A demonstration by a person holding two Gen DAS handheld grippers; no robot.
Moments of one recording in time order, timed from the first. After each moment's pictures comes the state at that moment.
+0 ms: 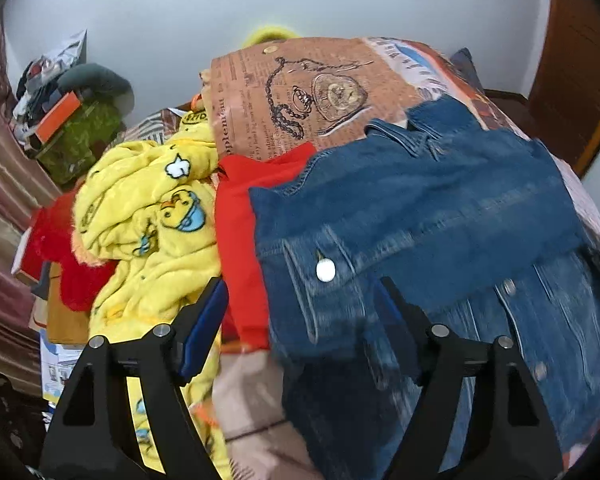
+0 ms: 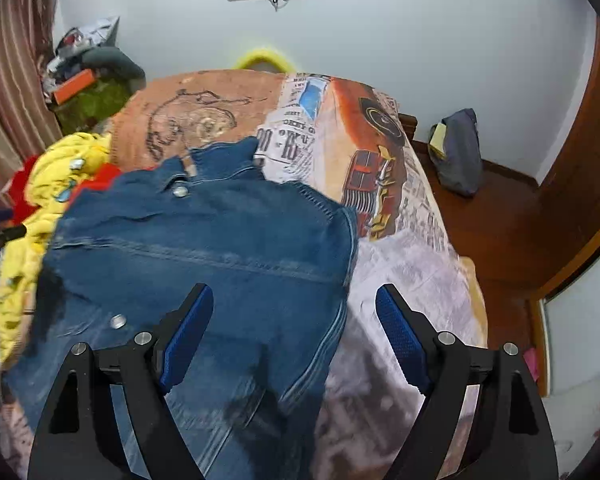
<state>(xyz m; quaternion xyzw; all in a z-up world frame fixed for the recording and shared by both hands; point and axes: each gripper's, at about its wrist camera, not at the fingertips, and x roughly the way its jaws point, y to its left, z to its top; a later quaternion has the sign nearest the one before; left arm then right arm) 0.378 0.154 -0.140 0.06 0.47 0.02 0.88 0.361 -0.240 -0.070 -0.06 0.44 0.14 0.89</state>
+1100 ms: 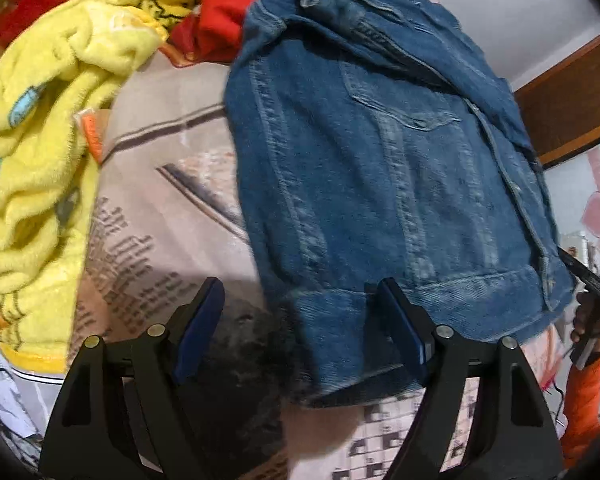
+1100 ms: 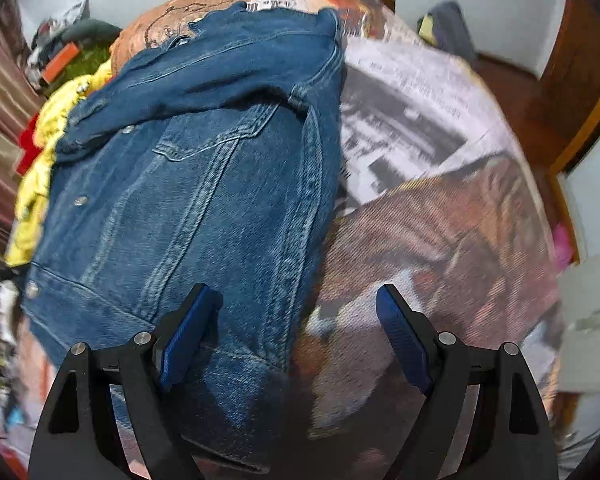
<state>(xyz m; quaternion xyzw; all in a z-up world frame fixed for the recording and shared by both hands) 0.220 0.176 -0.277 -0.19 0.58 -0.07 0.79 0.233 -0.281 -0.169 0.02 0.56 0.14 0.82</state>
